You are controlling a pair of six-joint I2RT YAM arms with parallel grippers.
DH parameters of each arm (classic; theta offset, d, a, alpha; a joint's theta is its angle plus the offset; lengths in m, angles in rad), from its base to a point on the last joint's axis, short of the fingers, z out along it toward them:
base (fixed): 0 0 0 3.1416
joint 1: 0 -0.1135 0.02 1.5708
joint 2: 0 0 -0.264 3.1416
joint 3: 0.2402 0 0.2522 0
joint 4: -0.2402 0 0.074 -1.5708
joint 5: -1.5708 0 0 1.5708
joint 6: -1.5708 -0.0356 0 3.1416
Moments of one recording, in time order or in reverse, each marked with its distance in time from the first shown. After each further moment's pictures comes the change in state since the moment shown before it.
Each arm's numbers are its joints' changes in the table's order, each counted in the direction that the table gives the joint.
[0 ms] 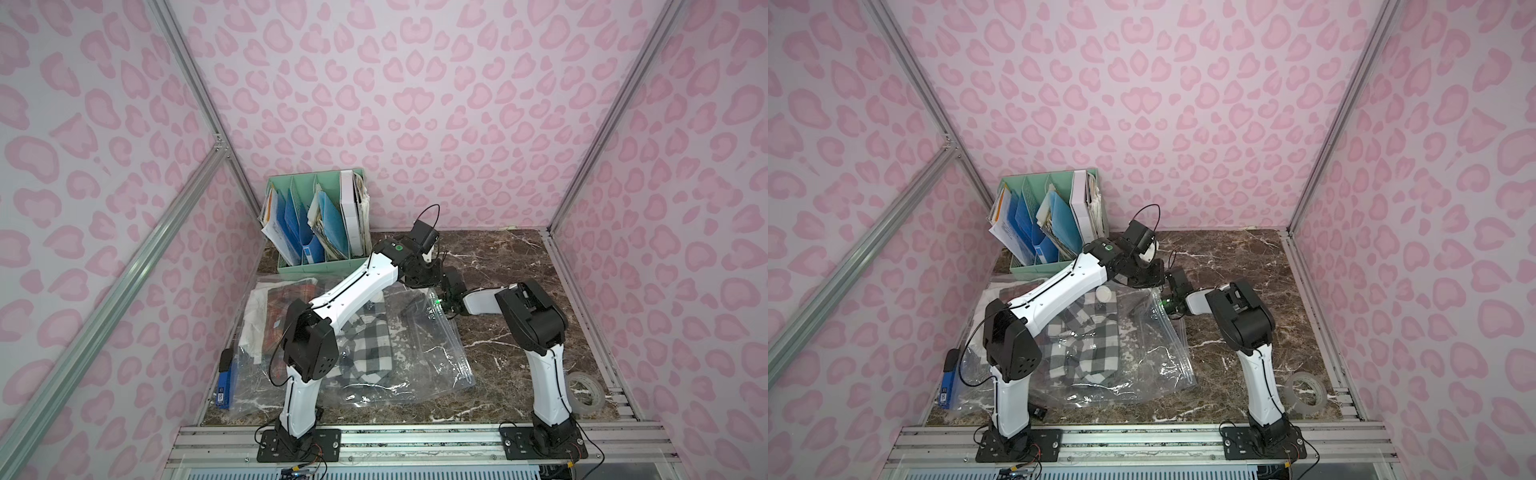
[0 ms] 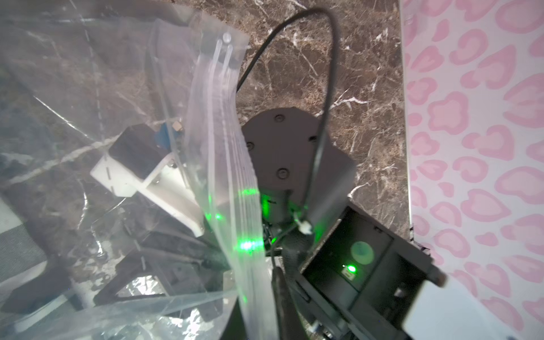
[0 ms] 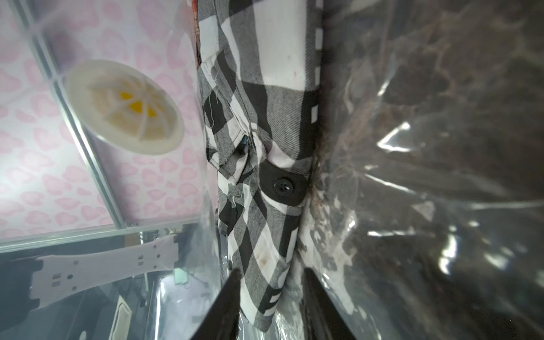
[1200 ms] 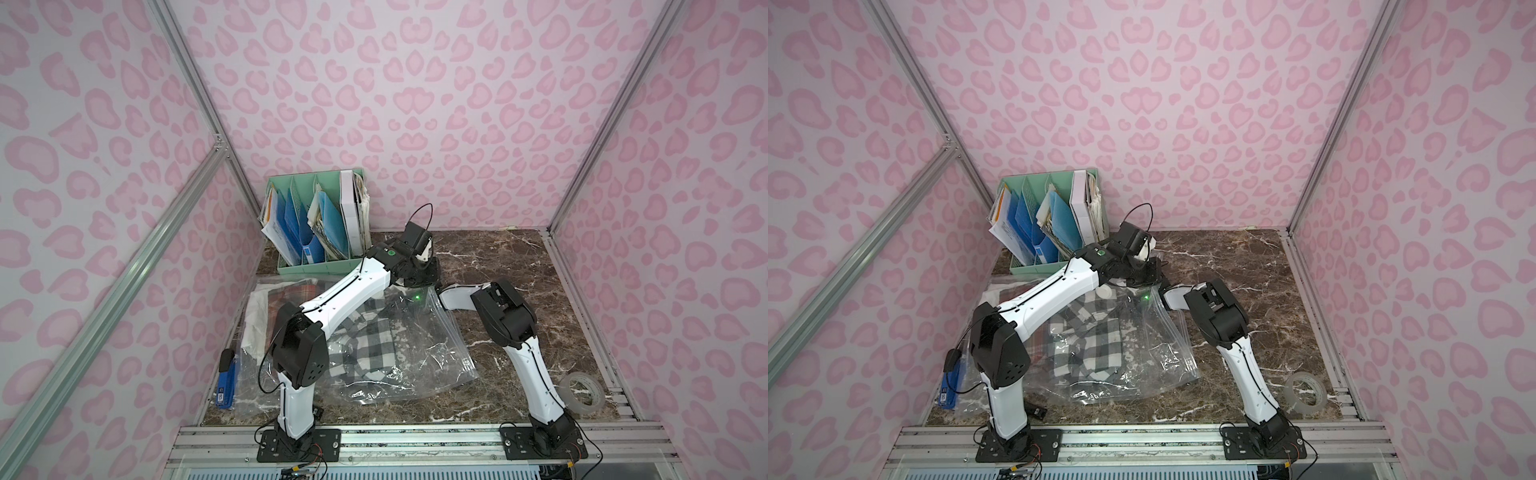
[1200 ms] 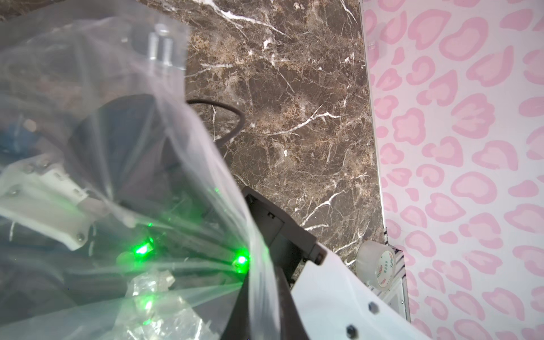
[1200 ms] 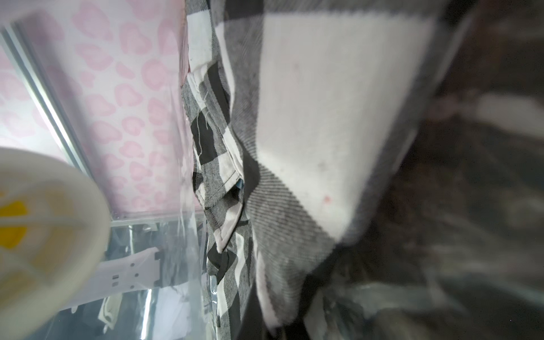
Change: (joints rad) left arm -0.027 -0.097 -0.180 0.179 -0.048 0.030; right arm -0.088 0.190 0.270 -0.038 -0.028 0.011
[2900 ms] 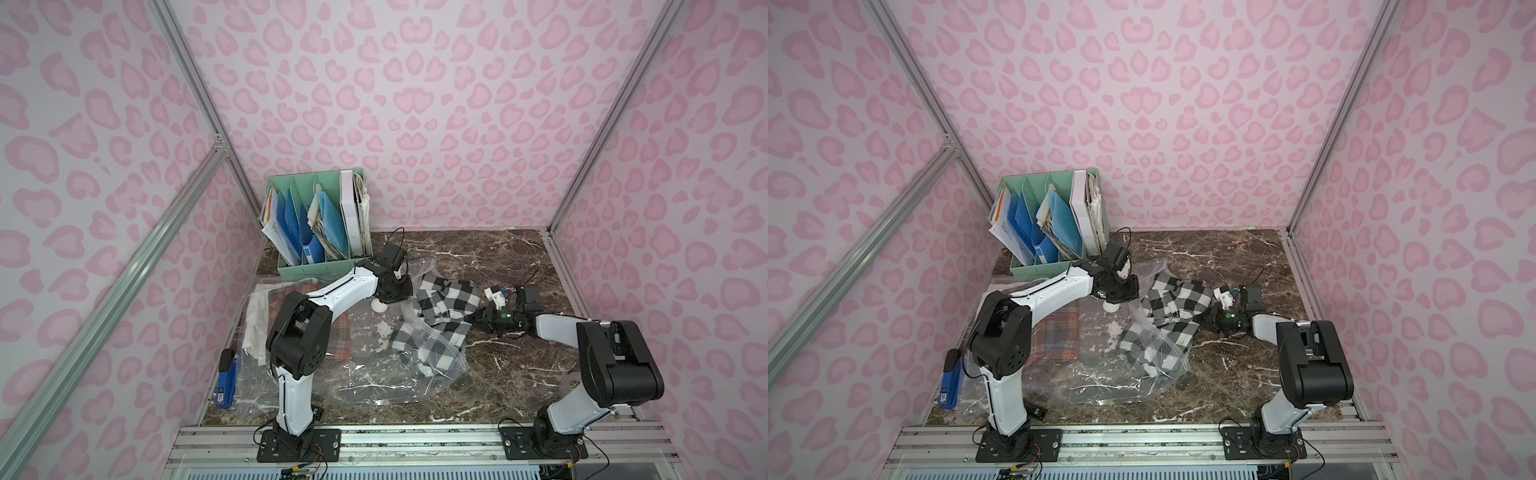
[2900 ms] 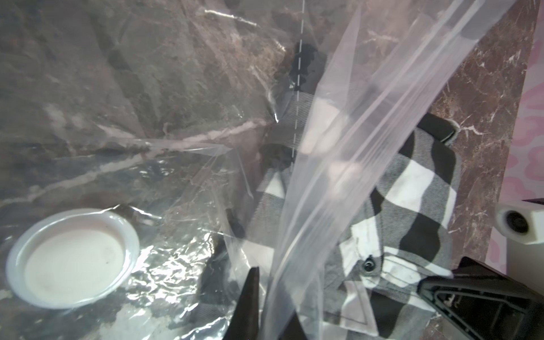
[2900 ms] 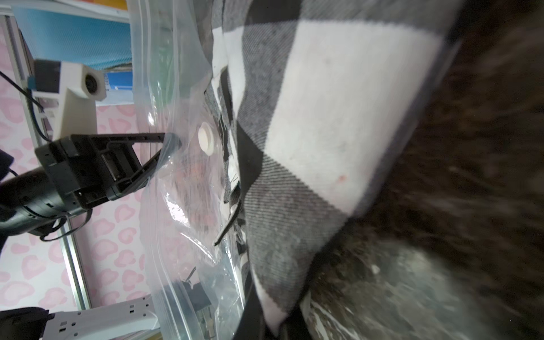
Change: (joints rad) left arm -0.138 0.057 -0.279 0.113 0.061 -0.038; right arm 0.574 -0.776 -0.836 -0.109 -0.198 0.055
